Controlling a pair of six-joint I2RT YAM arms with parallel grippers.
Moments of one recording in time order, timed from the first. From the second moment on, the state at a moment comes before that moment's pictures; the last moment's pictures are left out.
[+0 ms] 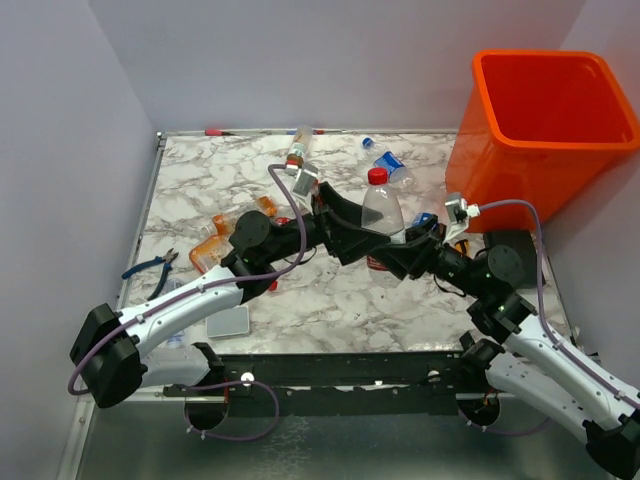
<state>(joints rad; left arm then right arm) -0.85 1.20 0.86 0.76 0.47 -0.82 0.66 0.68 0.56 0.38 -0.39 0.59</state>
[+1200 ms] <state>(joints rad) -0.91 1.00 0.73 0.52 0.31 -0.46 0.66 0.83 1.25 -0.23 -0.16 0.37</state>
